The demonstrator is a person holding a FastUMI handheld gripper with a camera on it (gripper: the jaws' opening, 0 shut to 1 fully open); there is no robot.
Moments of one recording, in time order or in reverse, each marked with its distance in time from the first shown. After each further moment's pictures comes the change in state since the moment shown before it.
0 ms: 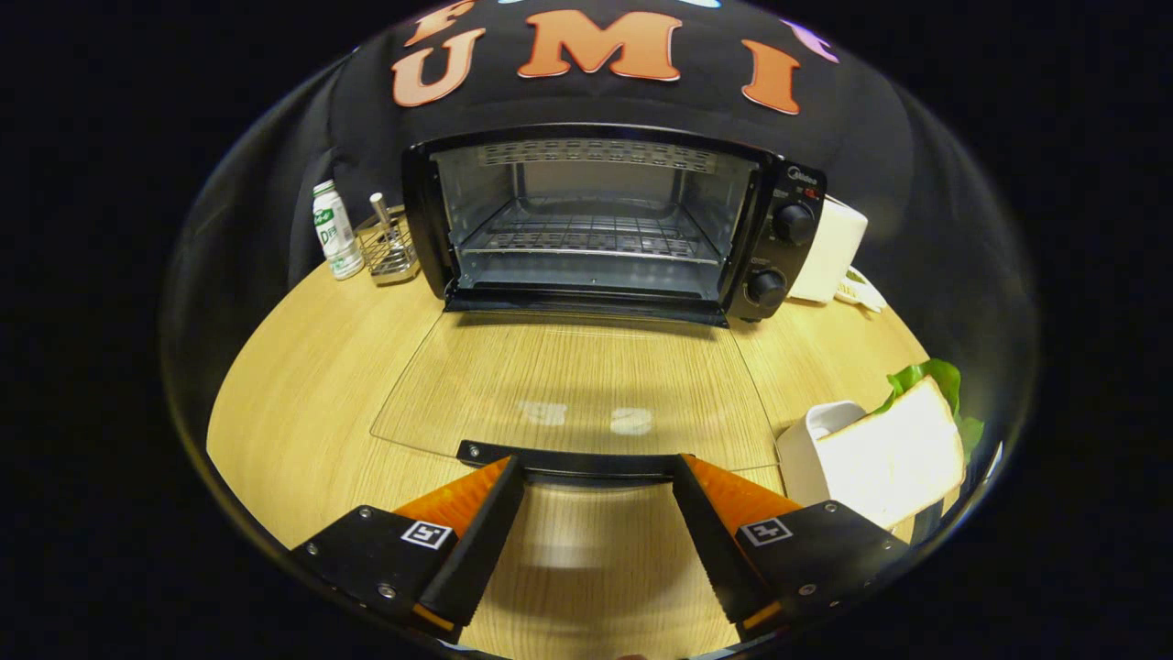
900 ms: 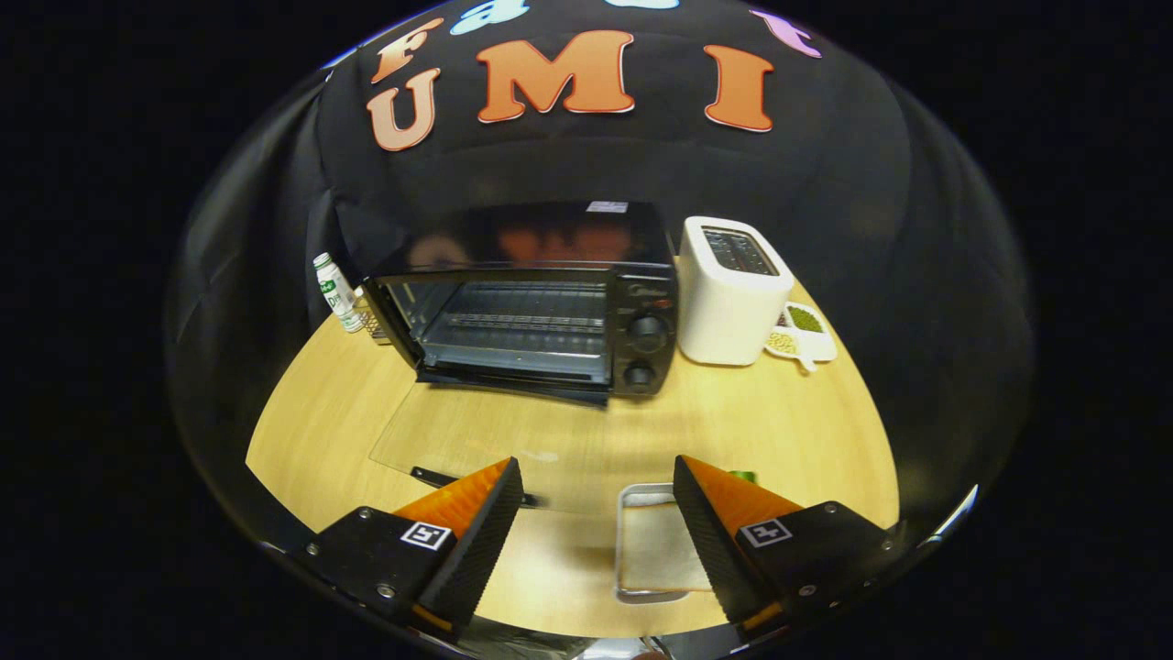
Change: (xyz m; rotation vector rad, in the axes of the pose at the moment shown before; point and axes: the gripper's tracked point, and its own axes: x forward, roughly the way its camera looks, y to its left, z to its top) arm -0.073 -0.156 0.086 0.031 0.017 0.057
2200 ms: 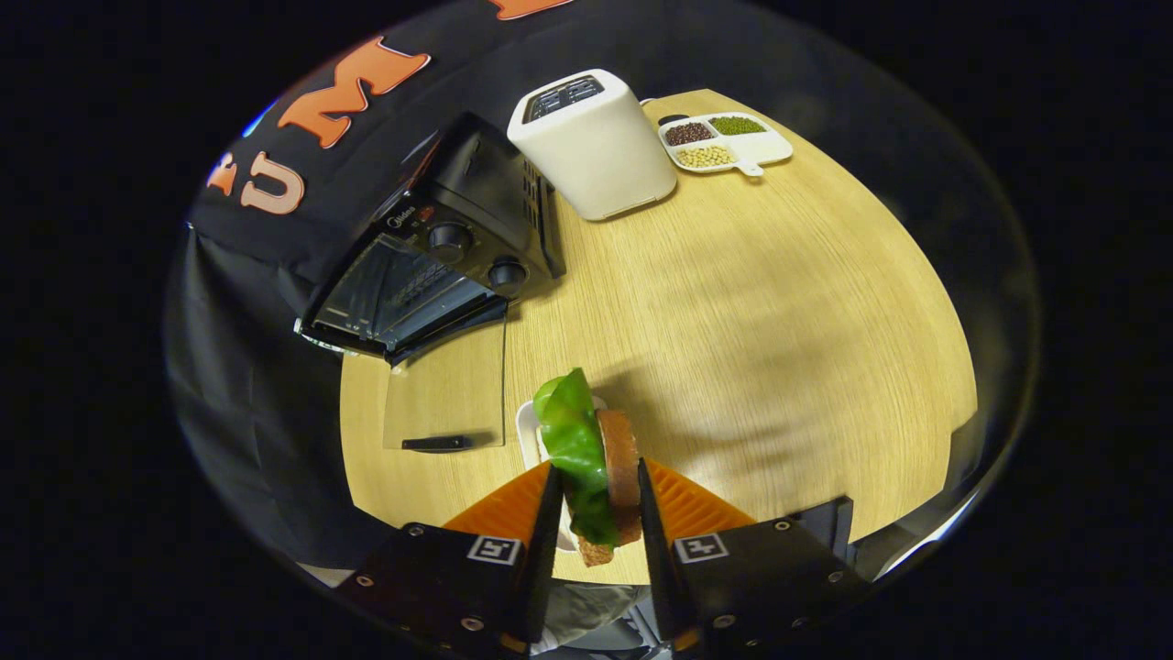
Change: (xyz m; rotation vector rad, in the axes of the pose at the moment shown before) arm 0.023 -0.076 -0.087 0.453 0.418 0.240
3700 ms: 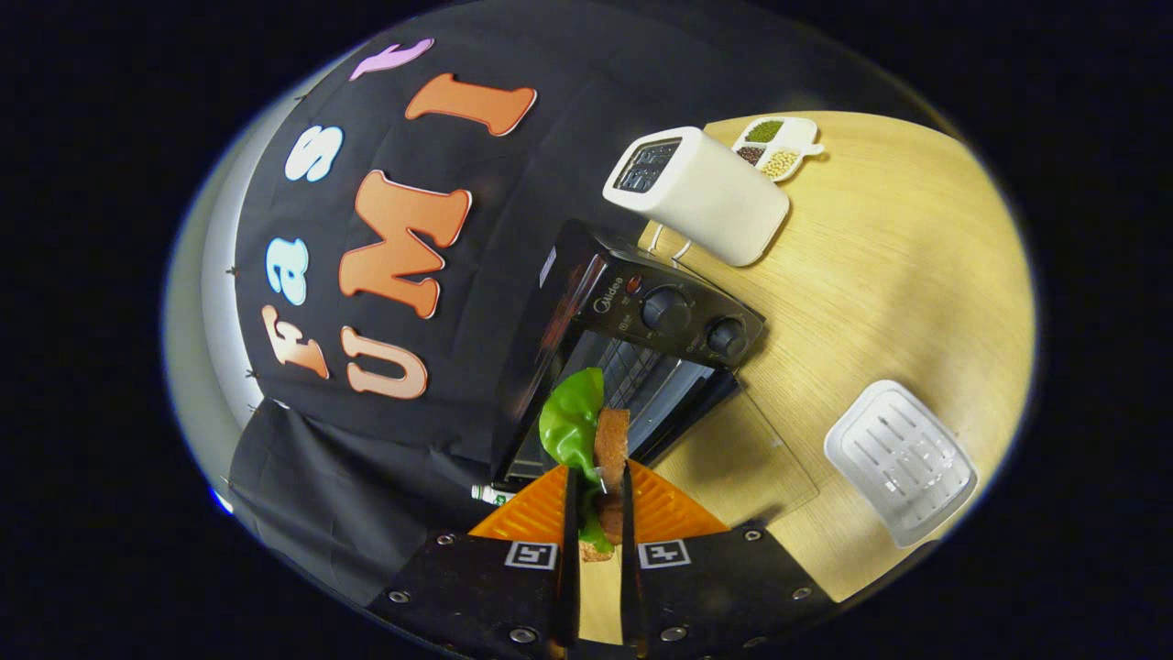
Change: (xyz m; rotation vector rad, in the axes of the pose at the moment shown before) arm 0.031 0.186 0.066 0.509 -0.506 0.501
